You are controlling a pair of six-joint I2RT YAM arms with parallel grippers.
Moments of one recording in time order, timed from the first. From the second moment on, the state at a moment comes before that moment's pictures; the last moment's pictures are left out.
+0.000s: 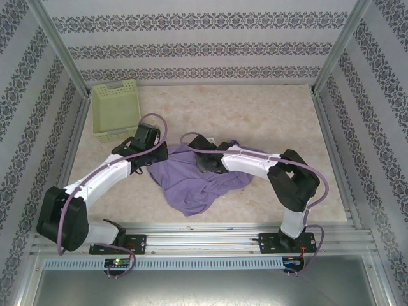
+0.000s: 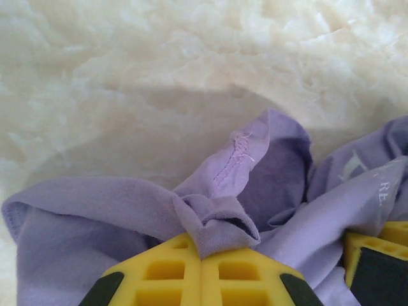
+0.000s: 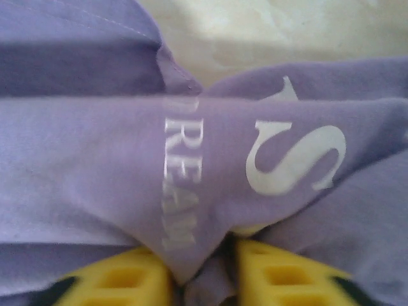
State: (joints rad) left arm -0.38 1.33 0.89 -0.45 0.03 -0.56; right arm 0.82 1.83 1.22 -0.55 0.22 0.62
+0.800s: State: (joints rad) left arm -0.38 1.01 1.11 -0.49 -0.04 -0.48; right arm 0.78 1.18 1.23 -0.49 0.19 0.46
